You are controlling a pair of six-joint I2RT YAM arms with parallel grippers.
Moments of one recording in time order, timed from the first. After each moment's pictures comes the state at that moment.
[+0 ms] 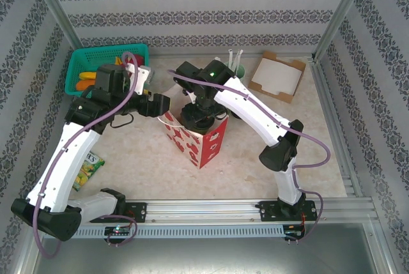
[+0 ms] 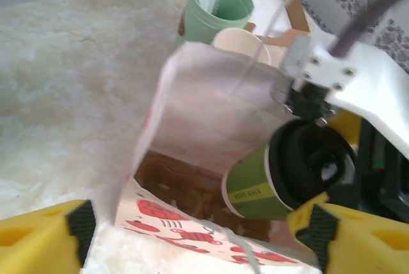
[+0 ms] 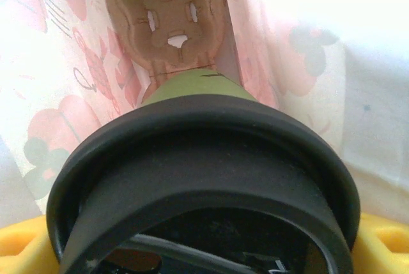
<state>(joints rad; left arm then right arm) -0.29 1.16 1.41 -0.91 0.35 -0.09 0.87 2.03 2.33 -1.70 0.01 0.38</state>
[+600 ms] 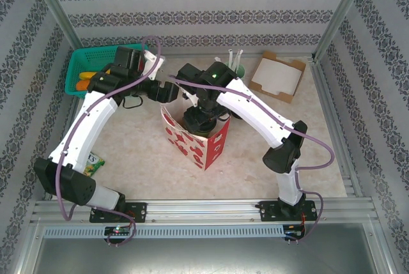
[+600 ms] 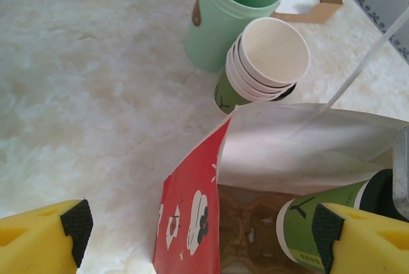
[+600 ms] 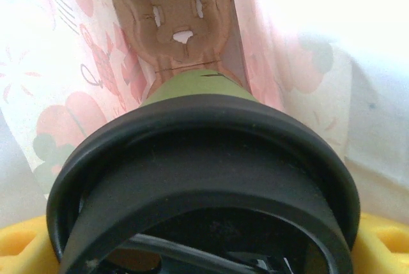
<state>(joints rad) -0.27 1.47 1.59 -0.94 0.39 0.07 0.88 1.99 2.27 -1.70 -0.01 0.29</state>
